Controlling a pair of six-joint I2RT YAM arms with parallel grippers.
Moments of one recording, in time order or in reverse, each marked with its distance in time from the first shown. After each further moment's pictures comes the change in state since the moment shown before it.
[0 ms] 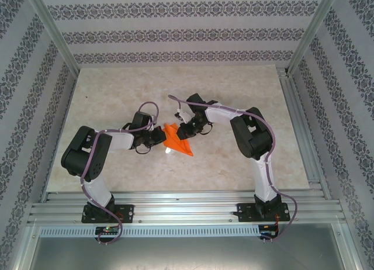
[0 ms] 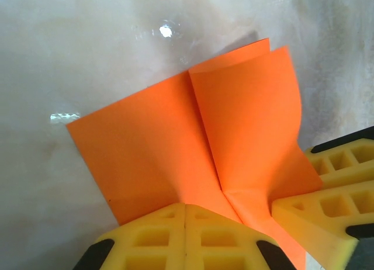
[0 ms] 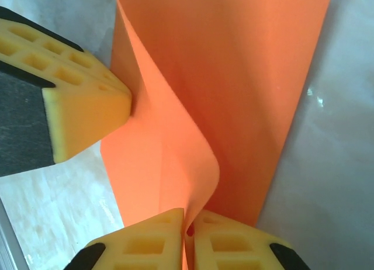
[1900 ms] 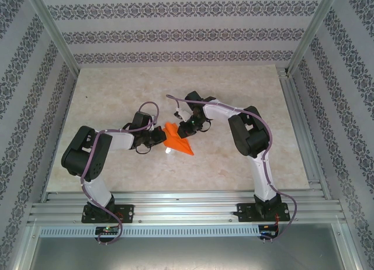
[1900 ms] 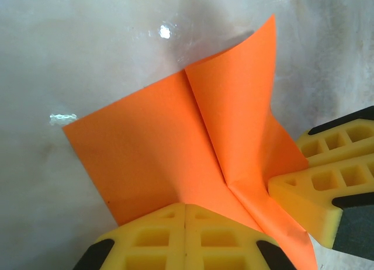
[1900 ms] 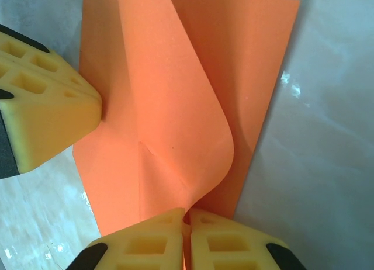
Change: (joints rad) left arm -0.001 0.002 0.000 0.006 0.000 0.002; right arm -0.007 0.056 0.111 -0.119 0.062 -0.067
